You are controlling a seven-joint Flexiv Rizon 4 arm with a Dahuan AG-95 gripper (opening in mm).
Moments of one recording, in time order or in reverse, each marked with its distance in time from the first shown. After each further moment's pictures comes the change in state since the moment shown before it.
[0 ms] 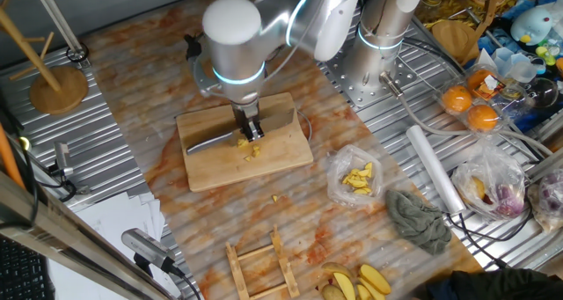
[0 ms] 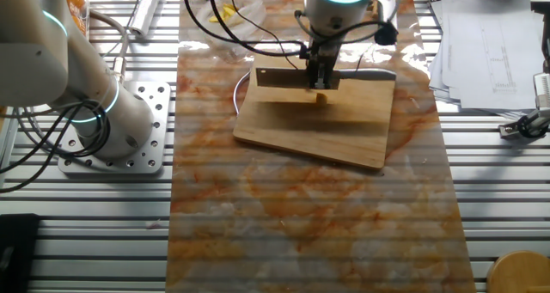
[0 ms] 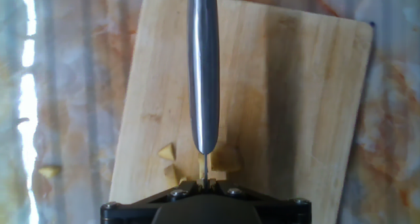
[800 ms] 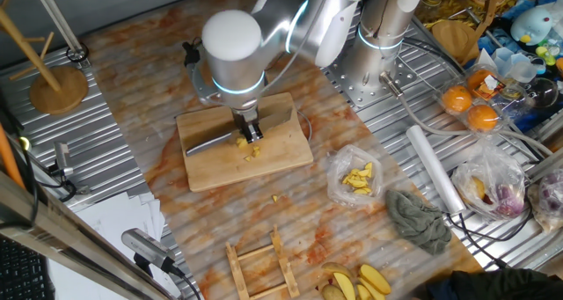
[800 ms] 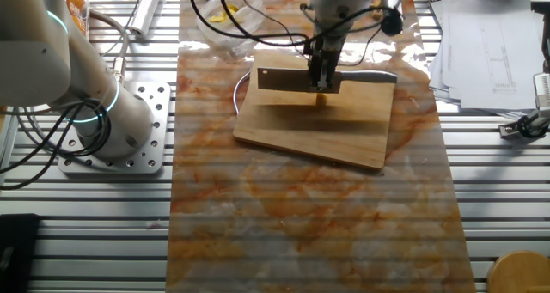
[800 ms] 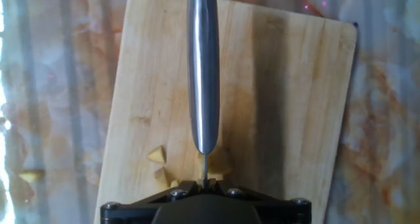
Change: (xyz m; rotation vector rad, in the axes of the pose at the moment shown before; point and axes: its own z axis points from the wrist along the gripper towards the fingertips) arm -0.001 -0.009 0.001 0.014 -0.004 -0.048
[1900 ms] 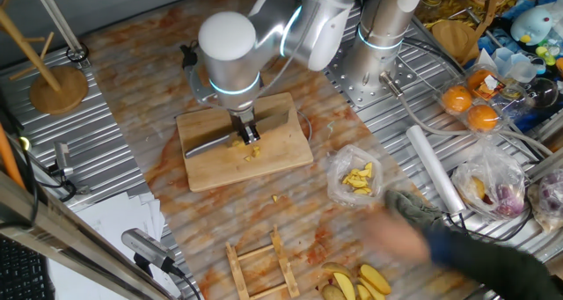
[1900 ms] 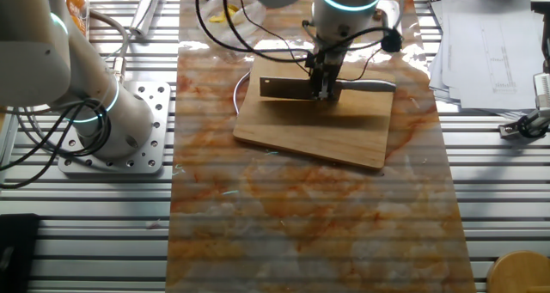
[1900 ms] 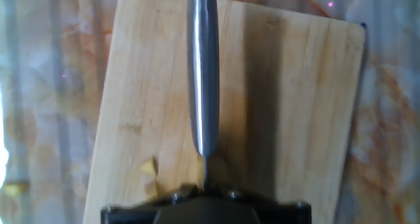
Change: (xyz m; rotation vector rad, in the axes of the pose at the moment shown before) arm -0.007 0.005 0.023 -0.001 0.016 -0.003
